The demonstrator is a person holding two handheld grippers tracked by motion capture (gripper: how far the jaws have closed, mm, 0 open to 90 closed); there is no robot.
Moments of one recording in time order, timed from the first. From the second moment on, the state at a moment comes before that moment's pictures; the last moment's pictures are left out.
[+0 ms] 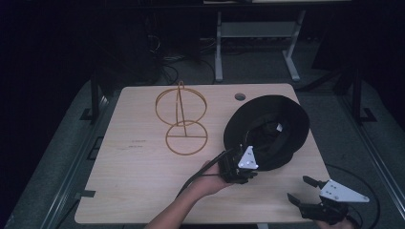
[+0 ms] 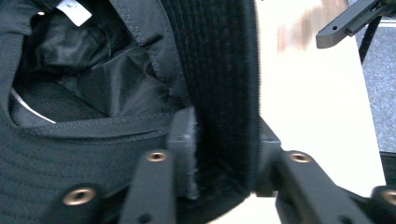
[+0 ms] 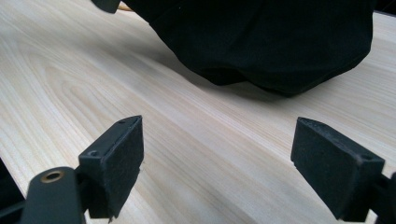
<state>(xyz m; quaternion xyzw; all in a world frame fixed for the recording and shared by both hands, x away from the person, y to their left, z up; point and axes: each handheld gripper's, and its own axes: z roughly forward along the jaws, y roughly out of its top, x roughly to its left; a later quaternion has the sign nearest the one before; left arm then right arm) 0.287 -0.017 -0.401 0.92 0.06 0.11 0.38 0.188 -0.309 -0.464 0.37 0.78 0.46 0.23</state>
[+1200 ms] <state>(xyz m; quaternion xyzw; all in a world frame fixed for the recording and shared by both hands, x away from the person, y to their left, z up) 0.299 0.050 -0.376 0.83 0.14 -0.03 0.53 0.227 -0.294 -0.455 0.35 0.77 0.46 0.25</state>
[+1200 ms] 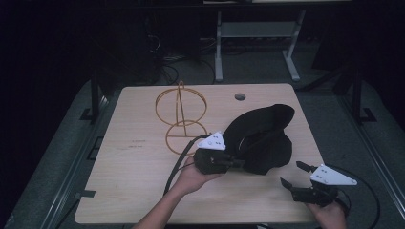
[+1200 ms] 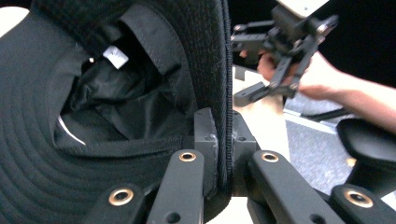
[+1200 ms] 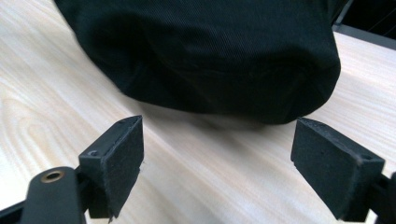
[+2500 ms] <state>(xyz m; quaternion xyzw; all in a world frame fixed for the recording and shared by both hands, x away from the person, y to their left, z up) 0.290 0.060 -0.379 0.84 0.12 -0.03 0.52 0.247 -0.284 -0.447 0.30 0.79 0.47 0.25</state>
